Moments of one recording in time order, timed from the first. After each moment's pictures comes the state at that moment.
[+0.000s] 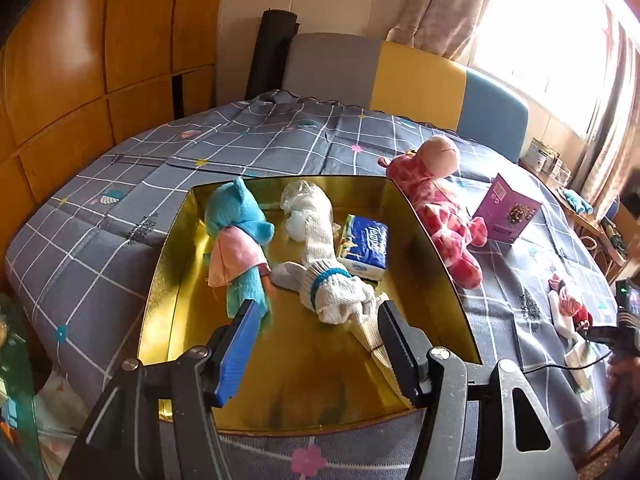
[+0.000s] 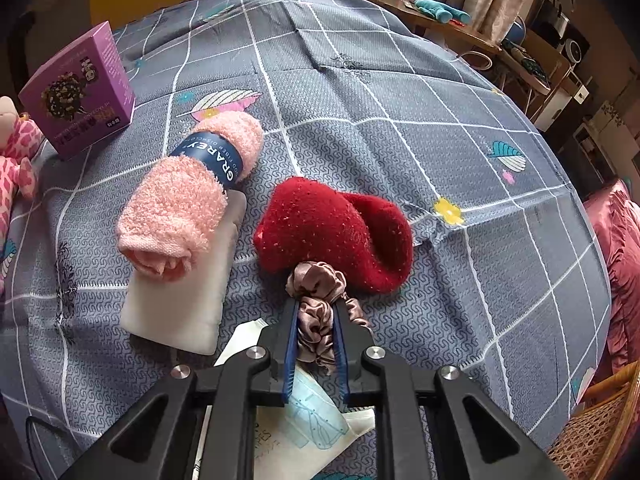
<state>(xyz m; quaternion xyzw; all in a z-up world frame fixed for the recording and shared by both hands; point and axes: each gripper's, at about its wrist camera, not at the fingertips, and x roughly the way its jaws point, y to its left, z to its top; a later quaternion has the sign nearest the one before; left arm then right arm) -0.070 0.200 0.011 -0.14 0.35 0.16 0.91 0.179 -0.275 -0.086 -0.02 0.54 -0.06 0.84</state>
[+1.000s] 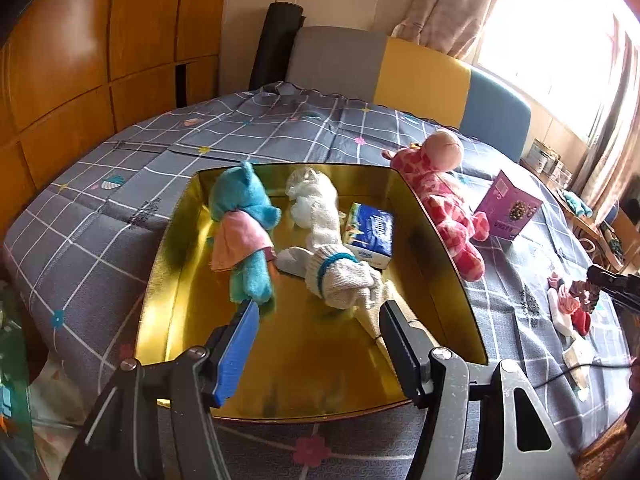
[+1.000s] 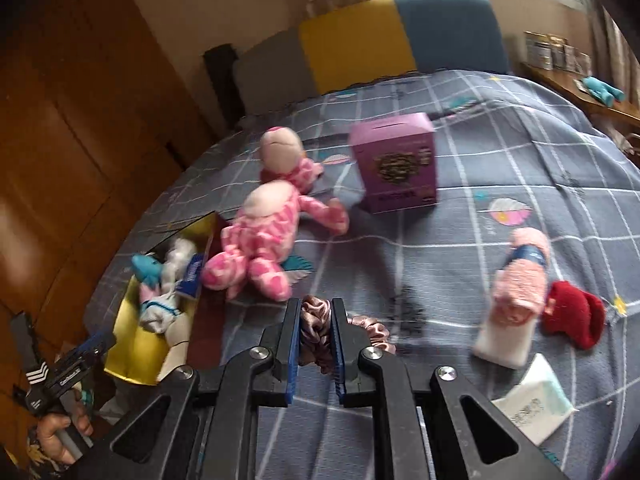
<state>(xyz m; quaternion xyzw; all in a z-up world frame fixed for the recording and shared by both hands) -0.078 0.208 0.003 -0.15 0.35 0.16 0.91 0.114 -0.128 0.022 0.05 0.42 0.31 0.85</state>
